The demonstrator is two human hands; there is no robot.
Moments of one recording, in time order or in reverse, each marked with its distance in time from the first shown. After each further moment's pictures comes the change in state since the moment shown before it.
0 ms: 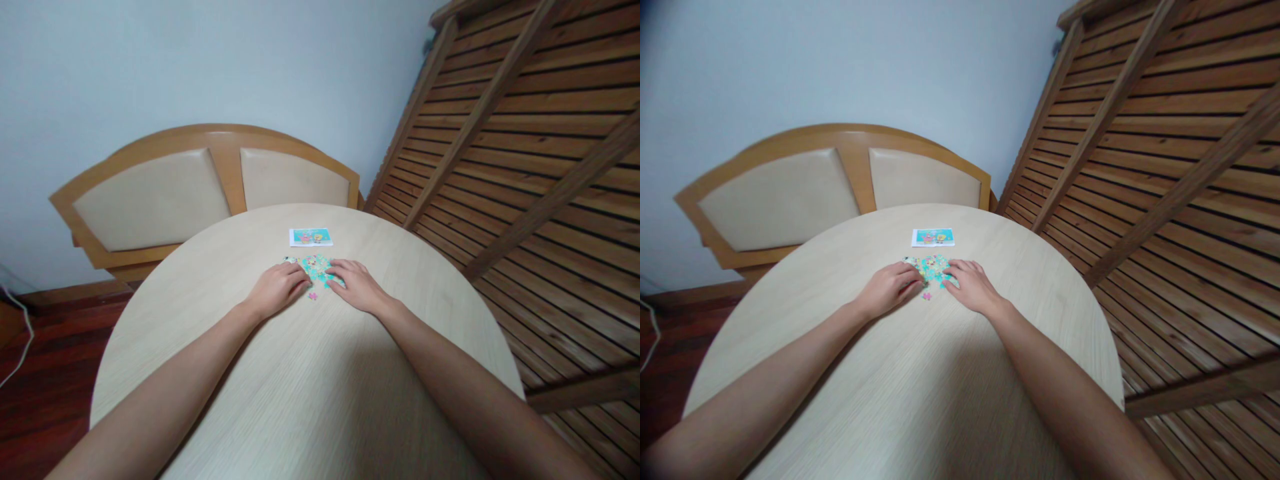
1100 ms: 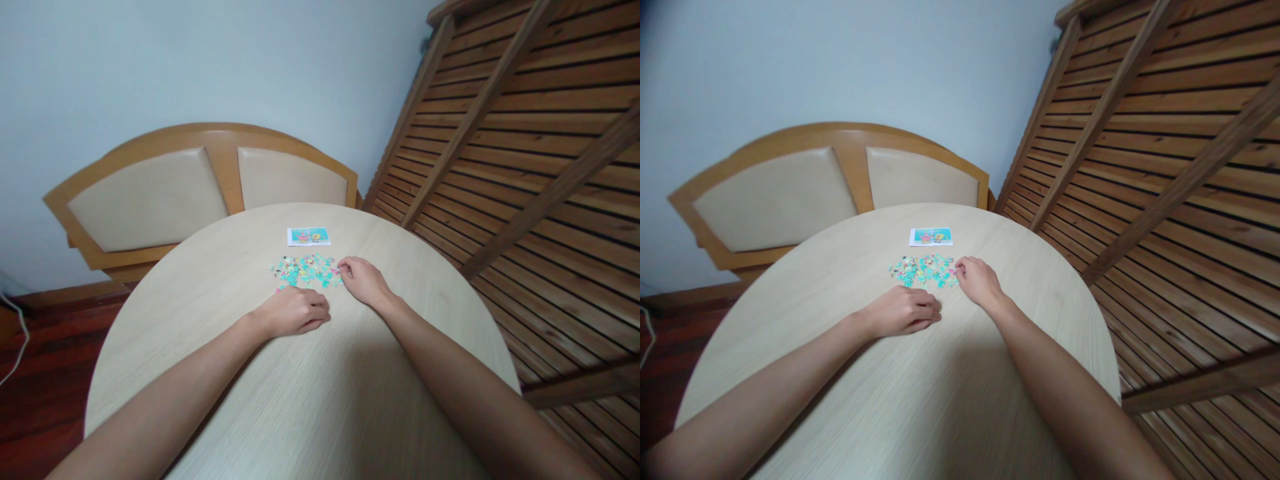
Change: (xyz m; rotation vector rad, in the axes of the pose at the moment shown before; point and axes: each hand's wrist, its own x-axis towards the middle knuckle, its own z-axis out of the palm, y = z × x) left_hand 0.002 0.040 0.000 -0.024 -0.196 0.422; right_hand 0.004 0.000 -0.013 -0.014 0.051 0.308
